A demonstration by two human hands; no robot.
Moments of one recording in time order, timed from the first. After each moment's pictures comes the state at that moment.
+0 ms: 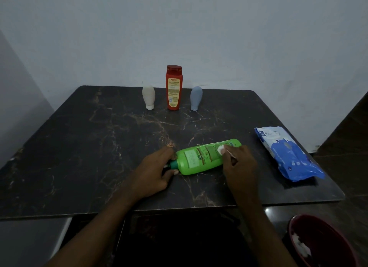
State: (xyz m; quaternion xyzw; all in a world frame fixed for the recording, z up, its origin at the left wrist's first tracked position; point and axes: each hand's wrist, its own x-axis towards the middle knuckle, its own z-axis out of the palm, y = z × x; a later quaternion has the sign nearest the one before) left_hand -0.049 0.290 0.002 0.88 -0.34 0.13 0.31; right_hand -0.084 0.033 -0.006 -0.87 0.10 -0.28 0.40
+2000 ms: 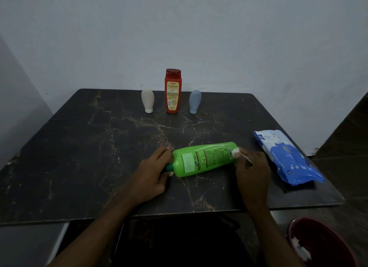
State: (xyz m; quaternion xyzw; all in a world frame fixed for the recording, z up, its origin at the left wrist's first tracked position) left_hand -0.052 0.289 0.005 0.88 -0.34 0.14 0.29; right_hand -0.085 0.007 -0.014 -0.83 0.17 -0.34 0.42
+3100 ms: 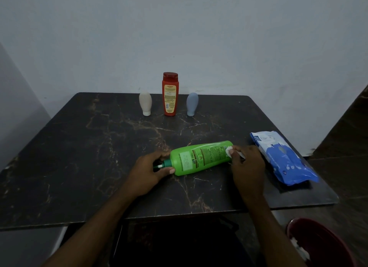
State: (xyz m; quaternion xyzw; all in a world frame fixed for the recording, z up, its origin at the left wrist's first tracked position) left_hand -0.036 0.293 0.003 0.87 -0.21 0.04 0.45; right_hand -0.073 0.005 -0.004 -0.83 0.16 -0.30 0.45
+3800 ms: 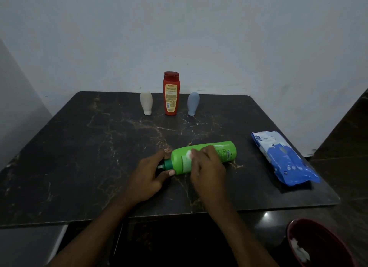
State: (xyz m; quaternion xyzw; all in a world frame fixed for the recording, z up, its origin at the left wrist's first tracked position) left_hand -0.049 0.289 0.003 0.86 -0.30 0.13 0.38; right_hand -0.085 0.100 0.012 -0.90 -0.02 -0.31 0.32
